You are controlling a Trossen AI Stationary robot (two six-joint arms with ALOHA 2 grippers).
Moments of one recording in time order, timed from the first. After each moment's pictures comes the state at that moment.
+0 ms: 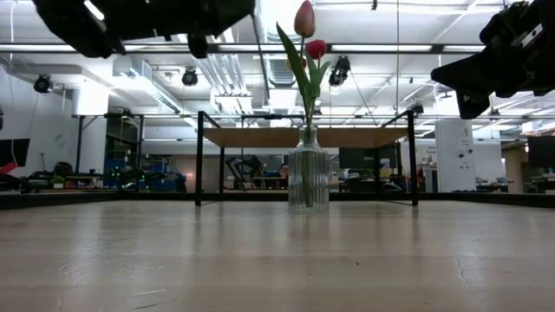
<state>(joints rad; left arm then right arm) 0.06 1.25 0.55 1.07 -0.21 0.03 0.20 0.26 0.01 0.24 0.29 0.23</state>
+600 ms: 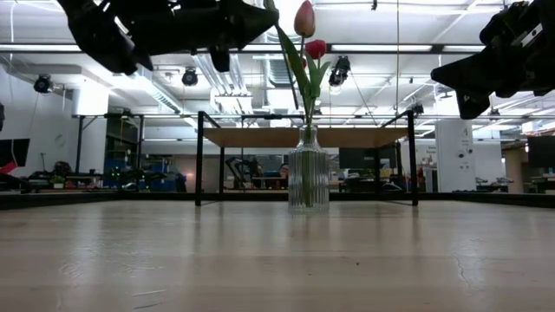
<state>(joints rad) 0.06 1.49 0.64 1.24 -0.20 -0.03 0.20 0.26 0.01 0.24 0.29 0.24</state>
